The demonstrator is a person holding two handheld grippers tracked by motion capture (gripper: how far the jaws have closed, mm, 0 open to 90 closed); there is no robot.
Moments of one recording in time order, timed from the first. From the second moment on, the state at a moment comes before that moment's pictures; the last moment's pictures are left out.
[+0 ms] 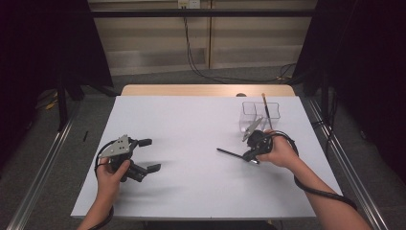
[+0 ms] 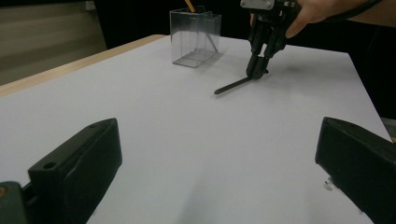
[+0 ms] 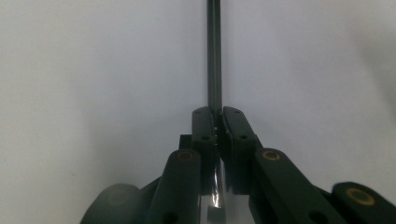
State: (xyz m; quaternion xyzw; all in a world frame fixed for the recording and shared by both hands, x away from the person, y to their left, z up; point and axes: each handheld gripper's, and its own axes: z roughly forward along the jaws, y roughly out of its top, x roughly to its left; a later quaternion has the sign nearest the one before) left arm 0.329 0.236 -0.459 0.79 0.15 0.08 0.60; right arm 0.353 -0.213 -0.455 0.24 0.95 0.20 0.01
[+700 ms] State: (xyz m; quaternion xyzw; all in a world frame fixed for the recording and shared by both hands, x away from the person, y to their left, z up) left arm 0.333 0.218 -0.450 0.80 0.14 0.07 0.59; right arm 0.337 -0.175 -0.432 0.16 0.96 0.22 0.01
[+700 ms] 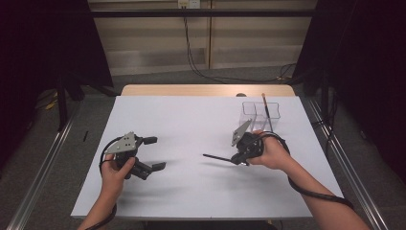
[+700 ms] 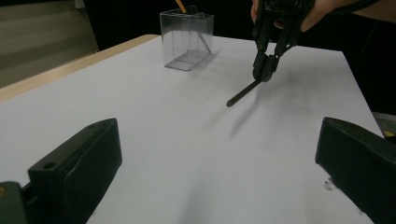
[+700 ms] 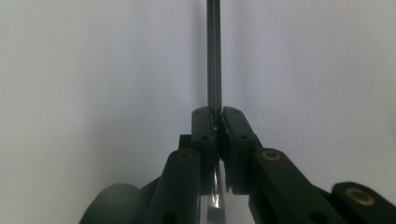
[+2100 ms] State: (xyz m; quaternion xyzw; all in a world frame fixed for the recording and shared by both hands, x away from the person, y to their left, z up) left arm 0.341 0.142 -0.438 0.86 0.08 0.00 0.51; right arm 0.326 -0.152 -0.420 0.11 0.97 0.24 0.00
